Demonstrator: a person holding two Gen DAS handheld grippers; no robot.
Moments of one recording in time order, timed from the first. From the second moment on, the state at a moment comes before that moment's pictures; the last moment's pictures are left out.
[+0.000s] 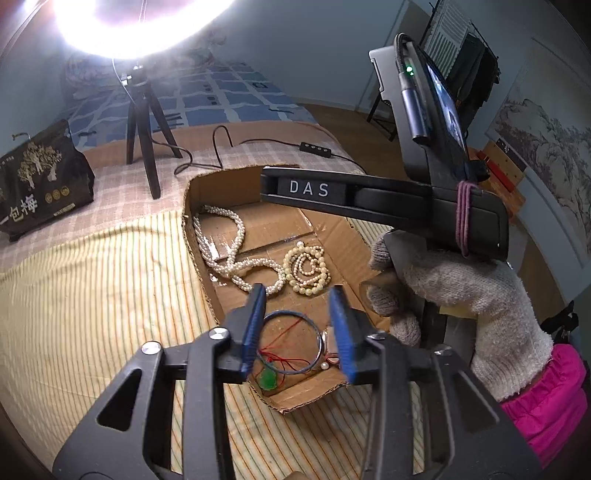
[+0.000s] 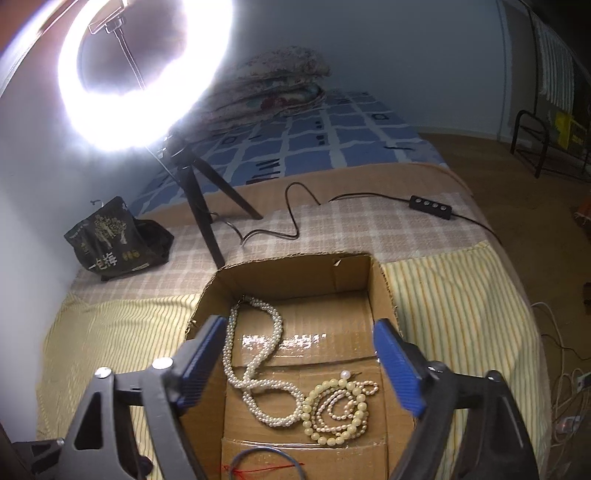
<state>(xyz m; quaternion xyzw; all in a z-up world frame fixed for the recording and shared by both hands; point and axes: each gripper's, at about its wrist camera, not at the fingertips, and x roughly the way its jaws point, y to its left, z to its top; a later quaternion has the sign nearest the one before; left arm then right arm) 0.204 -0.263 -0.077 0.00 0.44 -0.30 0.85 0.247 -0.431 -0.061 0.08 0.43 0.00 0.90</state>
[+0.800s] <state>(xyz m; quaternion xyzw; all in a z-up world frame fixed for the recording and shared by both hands) 0.176 -0.229 -0.043 0.02 0.40 -0.29 0.87 0.207 -0.410 -0.019 0.04 0.41 -0.02 0.91</state>
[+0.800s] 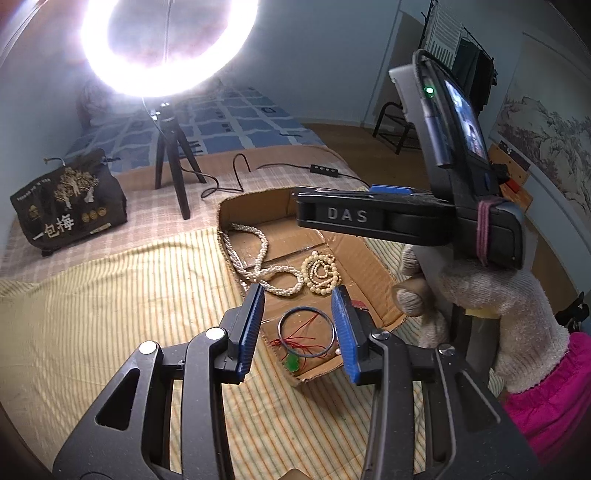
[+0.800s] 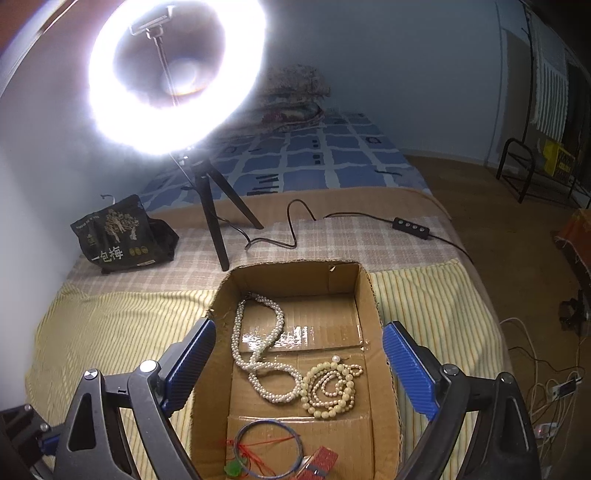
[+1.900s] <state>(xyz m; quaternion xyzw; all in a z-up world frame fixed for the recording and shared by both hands) 0.082 -0.147 0.019 0.05 0.28 -0.25 0.93 0.071 -0.348 0.070 -0.02 0.29 -0.07 0.95</state>
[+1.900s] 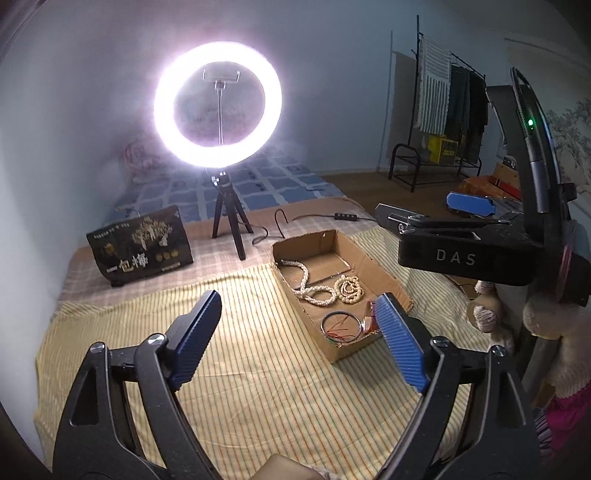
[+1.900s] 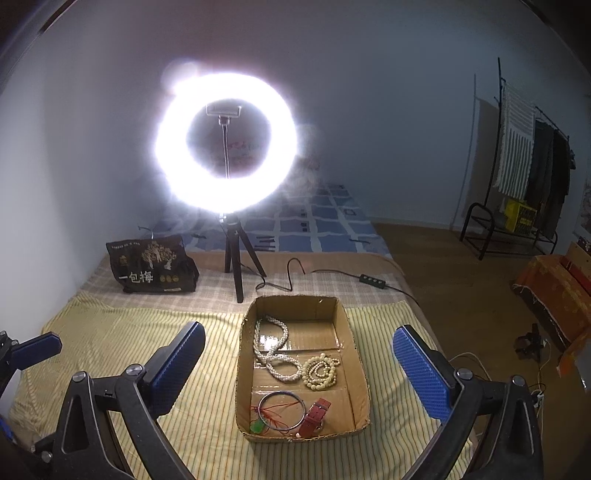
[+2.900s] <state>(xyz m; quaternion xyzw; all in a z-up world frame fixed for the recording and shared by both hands) 0.084 -0.154 -0.002 0.10 0.29 -0.22 0.93 0.059 -0.343 0.052 -0.03 0.27 -0.08 0.96</state>
